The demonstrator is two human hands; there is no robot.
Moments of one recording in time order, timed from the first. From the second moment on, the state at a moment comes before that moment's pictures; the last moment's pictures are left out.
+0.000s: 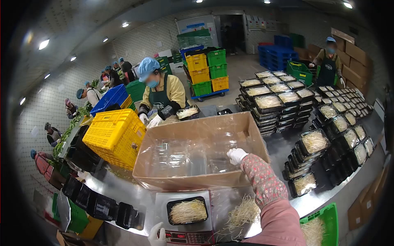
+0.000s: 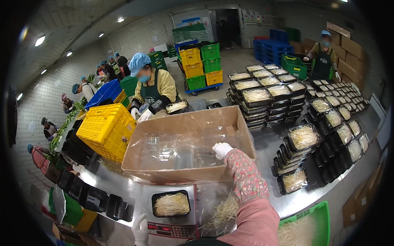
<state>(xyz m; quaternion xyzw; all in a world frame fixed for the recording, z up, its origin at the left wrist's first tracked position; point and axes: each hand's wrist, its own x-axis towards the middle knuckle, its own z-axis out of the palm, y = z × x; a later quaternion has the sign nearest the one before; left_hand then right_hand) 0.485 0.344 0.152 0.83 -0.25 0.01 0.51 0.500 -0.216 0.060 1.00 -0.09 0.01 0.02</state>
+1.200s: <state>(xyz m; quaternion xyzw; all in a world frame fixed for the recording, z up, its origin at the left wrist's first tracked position) 0.629 0.281 0.004 0.78 -0.24 -0.05 0.57 0.437 0.067 0.095 0.88 -0.28 0.07 -0.37</state>
